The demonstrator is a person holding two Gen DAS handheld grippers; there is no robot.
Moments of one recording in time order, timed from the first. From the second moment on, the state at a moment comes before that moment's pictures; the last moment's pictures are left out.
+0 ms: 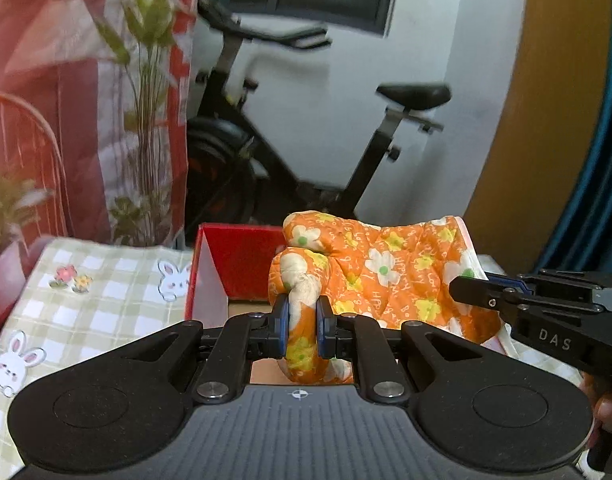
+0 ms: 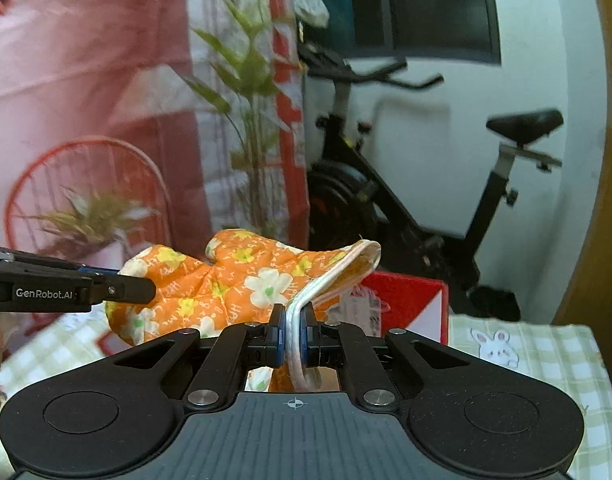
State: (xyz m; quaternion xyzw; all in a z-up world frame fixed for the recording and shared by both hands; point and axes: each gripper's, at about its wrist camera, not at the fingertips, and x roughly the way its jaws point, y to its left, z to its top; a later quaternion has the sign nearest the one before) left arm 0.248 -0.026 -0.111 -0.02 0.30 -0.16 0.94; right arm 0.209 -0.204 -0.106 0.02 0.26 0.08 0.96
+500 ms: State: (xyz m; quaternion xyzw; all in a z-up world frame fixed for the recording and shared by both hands) left arm 0.292 -0.031 -0.171 -0.02 0.43 -0.16 0.89; right arm 0.264 -0.203 -0.185 0.06 0.39 0.06 0.92
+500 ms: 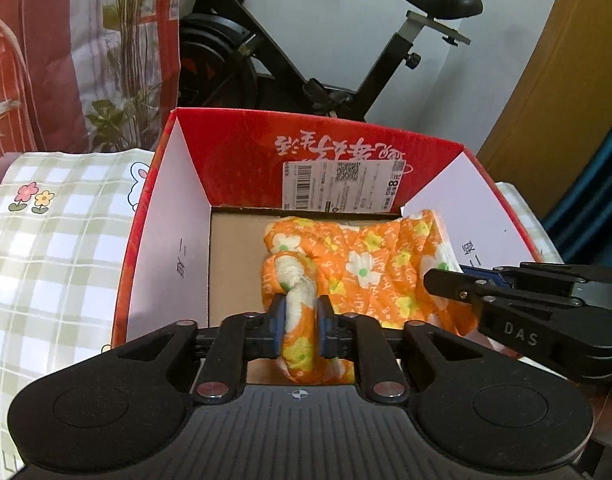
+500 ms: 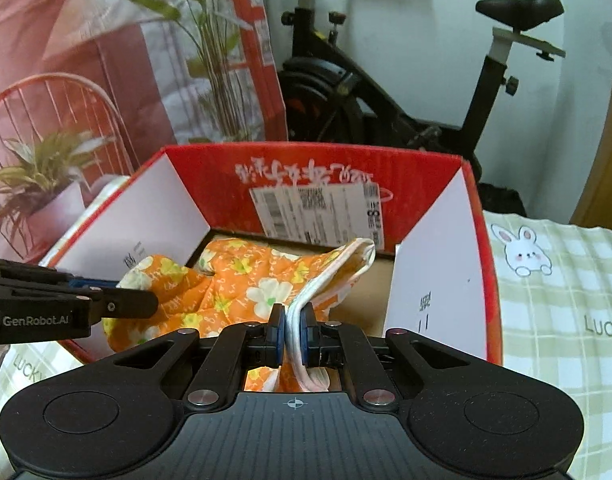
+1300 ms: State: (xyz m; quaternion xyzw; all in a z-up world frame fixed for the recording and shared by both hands) left arm 0.167 -0.015 -0.133 -0.04 0.37 -0.22 0.90; right arm 0.122 -0.199 -0.135 0.05 0.27 0.08 0.96
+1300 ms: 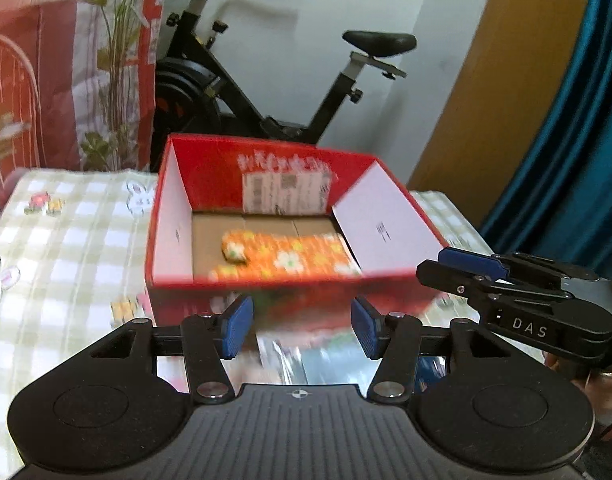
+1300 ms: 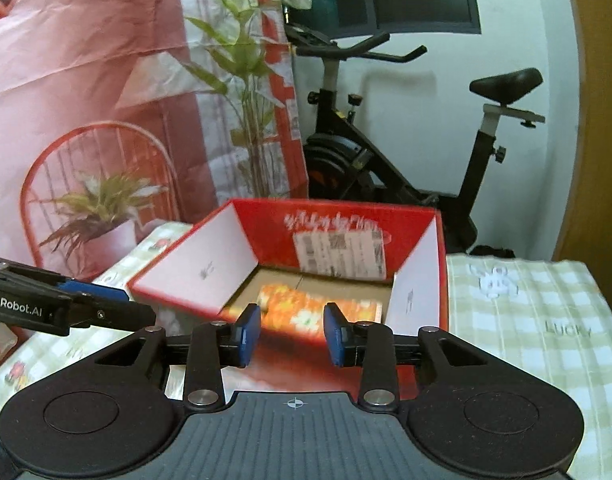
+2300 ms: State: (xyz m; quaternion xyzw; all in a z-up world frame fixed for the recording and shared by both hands) left arm 0.120 -0.011 -0.220 -0.13 0.46 -0.23 0.85; right arm 0.045 -0.211 -0.213 0.15 0.38 0.06 0.91
